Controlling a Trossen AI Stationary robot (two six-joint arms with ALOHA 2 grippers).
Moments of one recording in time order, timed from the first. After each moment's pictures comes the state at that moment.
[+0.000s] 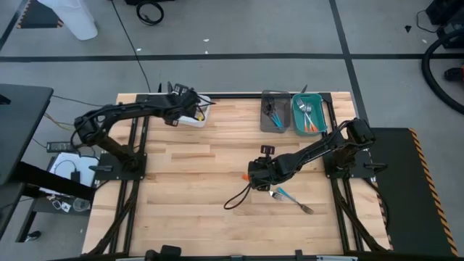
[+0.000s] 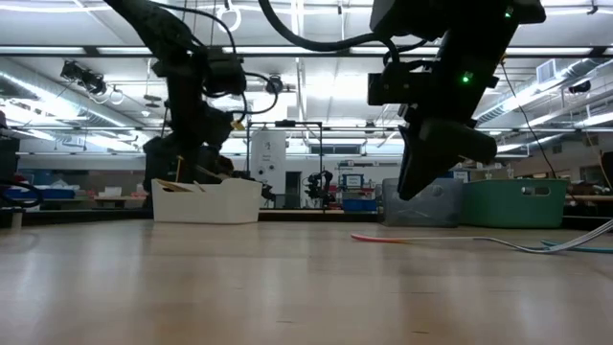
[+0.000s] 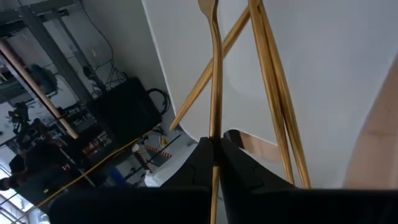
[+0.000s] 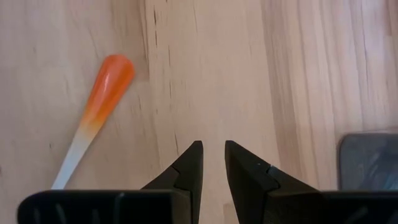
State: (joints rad) left arm 0.58 1.52 0.97 -0.60 -0.76 1.02; right arm 0.28 1.78 1.09 -0.65 0.53 0.30
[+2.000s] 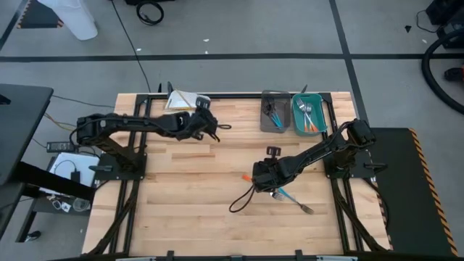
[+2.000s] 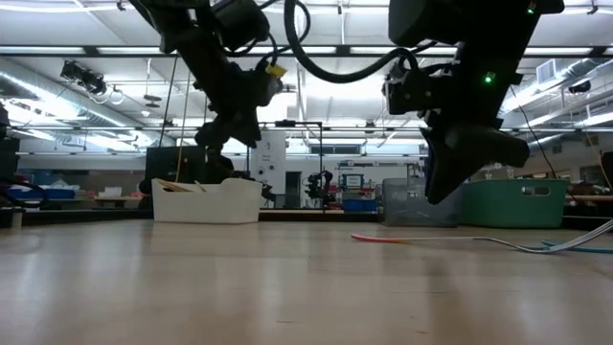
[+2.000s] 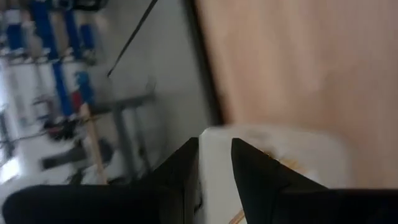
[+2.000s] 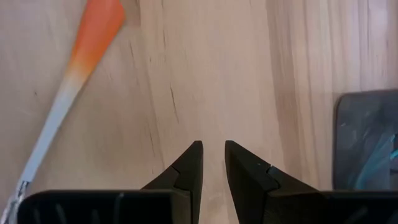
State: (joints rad) left arm 0.24 1.51 0.97 -0.25 -0.71 0.92; right arm 0.32 1.78 1.09 -0.79 0.53 0.41
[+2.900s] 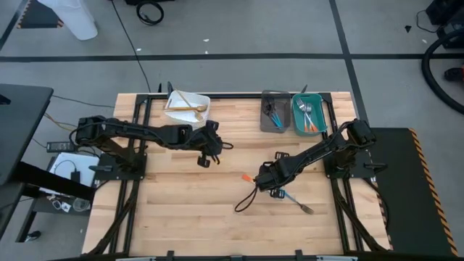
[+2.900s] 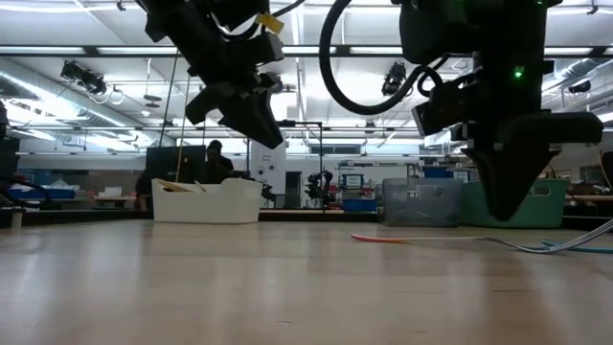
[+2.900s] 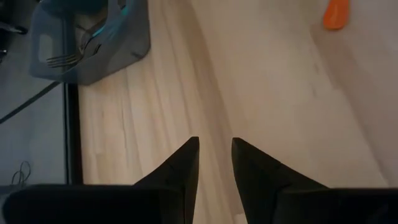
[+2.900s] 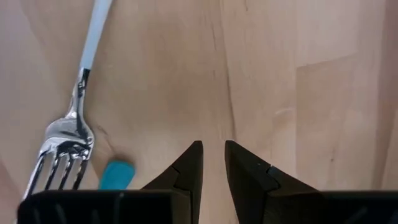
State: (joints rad) left arm 0.07 1.52 0.97 -0.27 -0.24 0.55; right arm 0.31 1.78 1.09 -0.95 0.21 0.53
